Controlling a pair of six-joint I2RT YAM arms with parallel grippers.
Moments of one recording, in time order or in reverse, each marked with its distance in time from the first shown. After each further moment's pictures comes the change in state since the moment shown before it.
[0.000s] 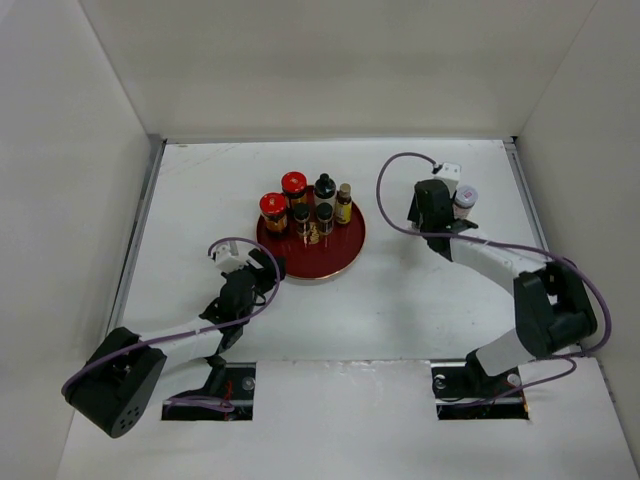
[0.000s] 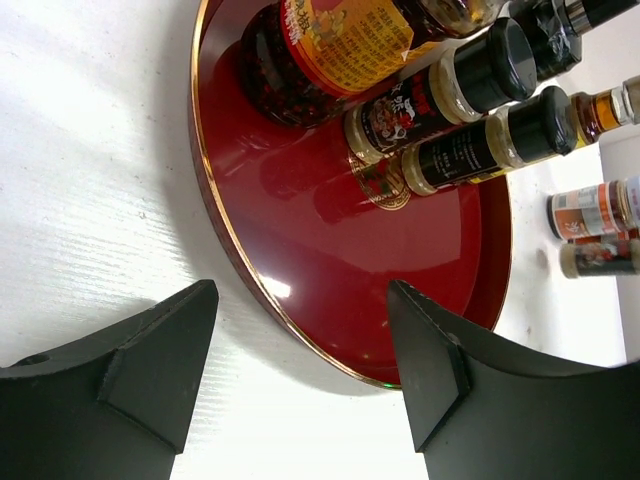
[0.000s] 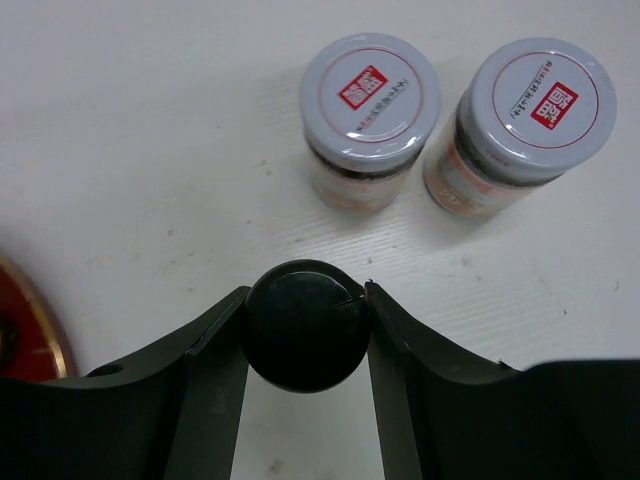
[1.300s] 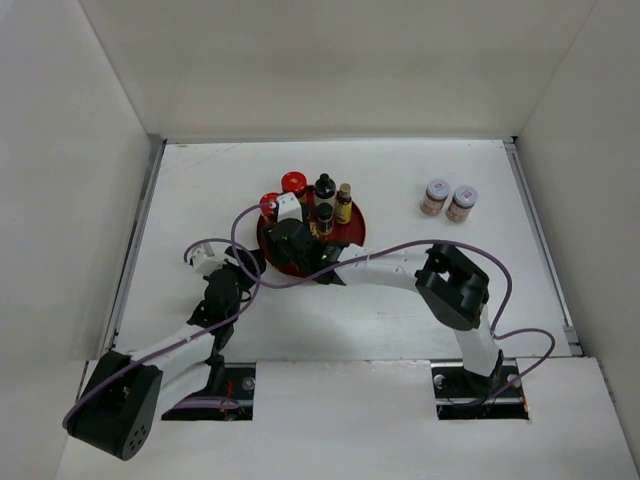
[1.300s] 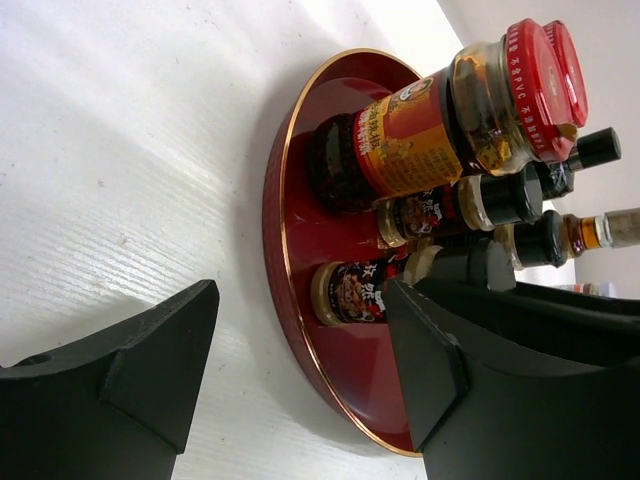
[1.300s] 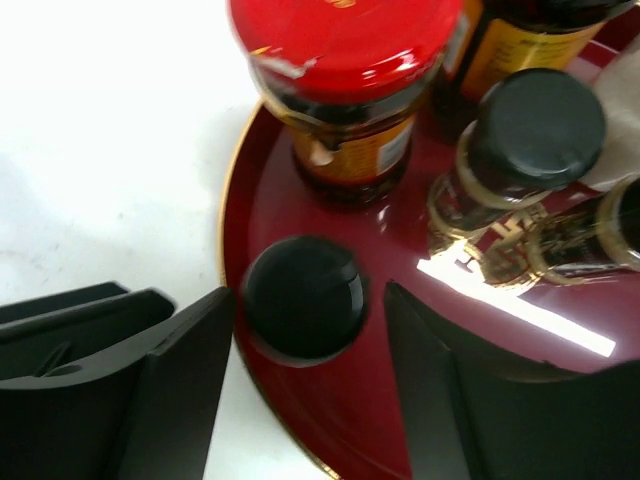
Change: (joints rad) left arm 0.182 -0.112 -0.034 -0.038 0.024 -0.069; right arm 0.694 0.488 0.539 -0.013 -0.053 -0.006
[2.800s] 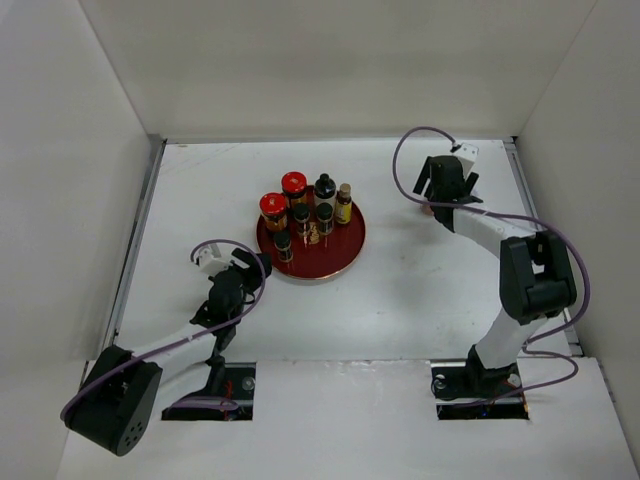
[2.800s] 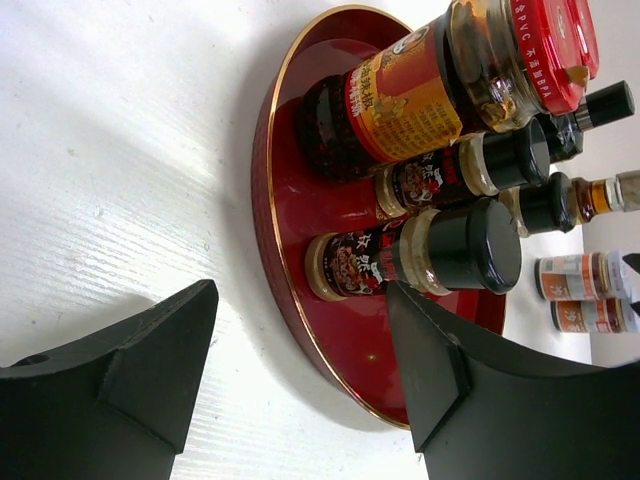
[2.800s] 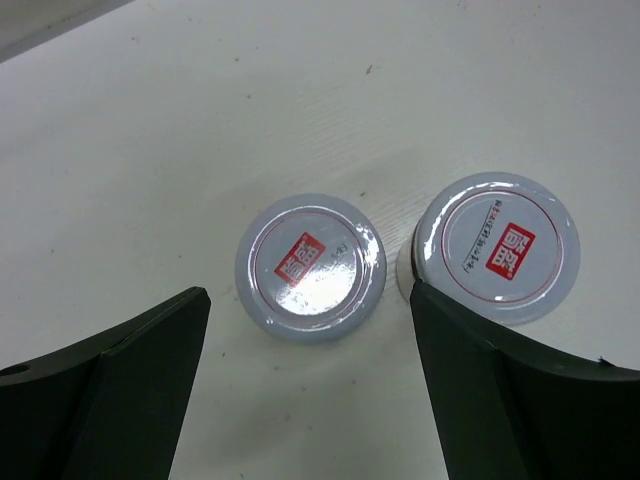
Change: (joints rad) left arm -0.056 0.021 -0.001 -0.002 -0.003 0.005; right arm -0.833 -0.317 -0.357 0.047 0.027 0.039
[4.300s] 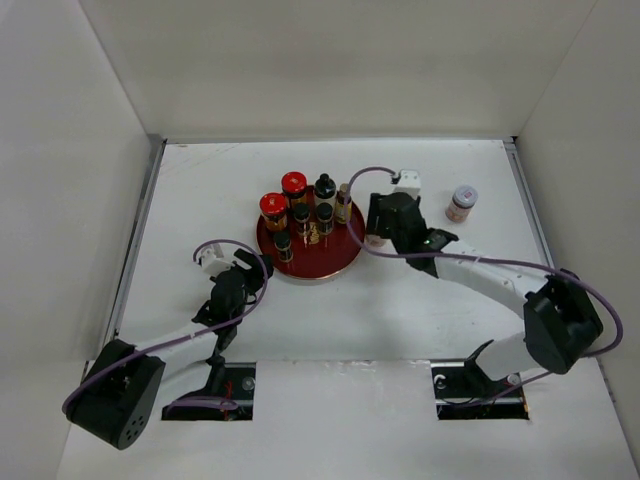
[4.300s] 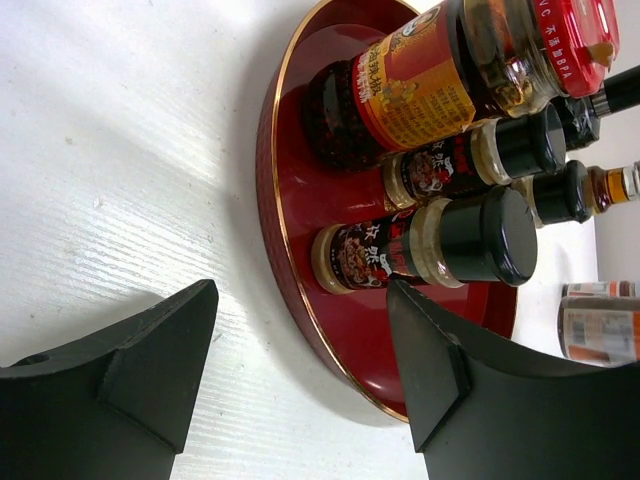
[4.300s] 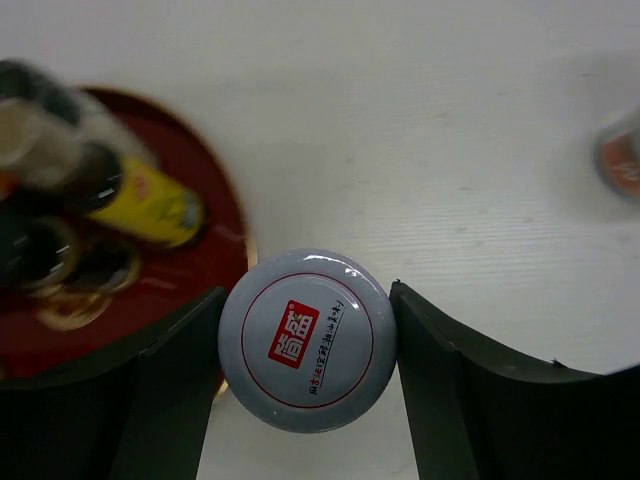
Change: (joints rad) left arm -0.013 0.034 0.000 0.015 -0.002 0.005; right arm 0.372 -0.270 -0.164 -0.106 -0.010 0.023
